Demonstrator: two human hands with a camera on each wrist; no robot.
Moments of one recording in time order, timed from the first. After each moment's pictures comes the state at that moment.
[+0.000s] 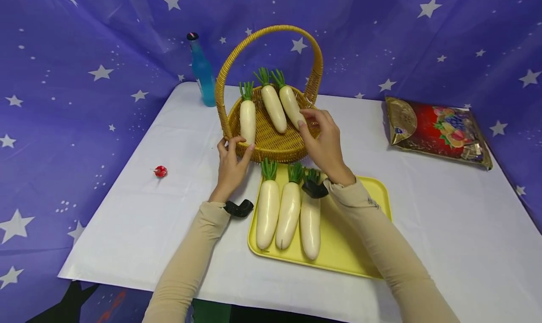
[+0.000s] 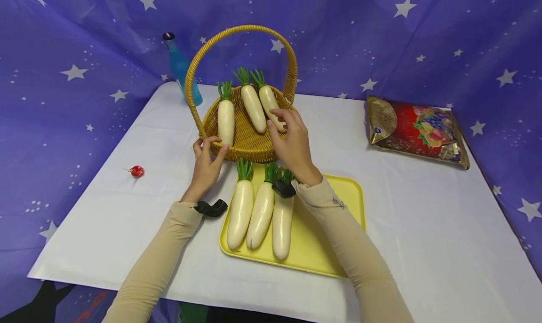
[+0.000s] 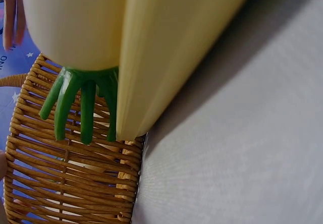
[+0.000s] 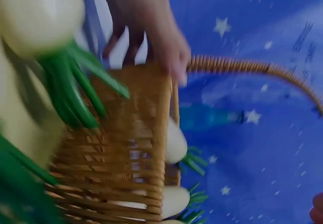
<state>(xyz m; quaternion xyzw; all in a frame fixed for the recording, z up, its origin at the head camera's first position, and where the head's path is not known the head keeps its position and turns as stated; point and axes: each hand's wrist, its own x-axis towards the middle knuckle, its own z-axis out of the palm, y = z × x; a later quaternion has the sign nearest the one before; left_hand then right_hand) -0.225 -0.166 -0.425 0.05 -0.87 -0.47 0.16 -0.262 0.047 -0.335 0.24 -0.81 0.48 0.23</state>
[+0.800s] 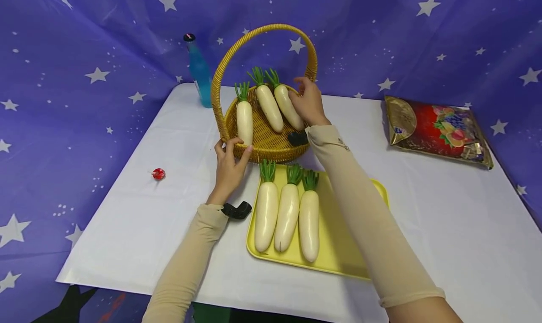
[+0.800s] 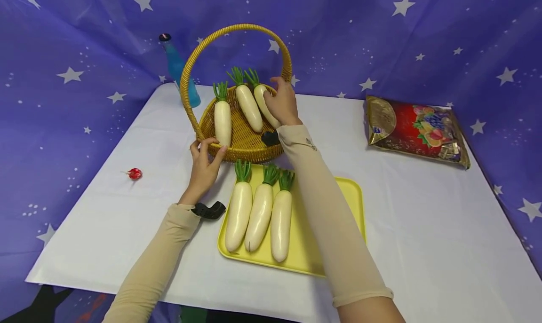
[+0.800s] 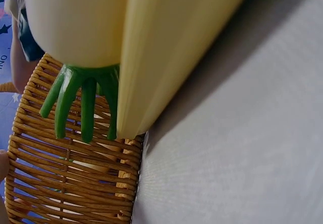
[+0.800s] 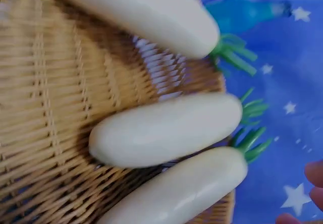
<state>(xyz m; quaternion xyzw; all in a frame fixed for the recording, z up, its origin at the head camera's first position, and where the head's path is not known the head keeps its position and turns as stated) -0.225 -0.165 -0.426 0.05 -0.87 -0.47 0.15 -0.378 0.021 -0.326 0.11 -0.89 0.43 0.04</state>
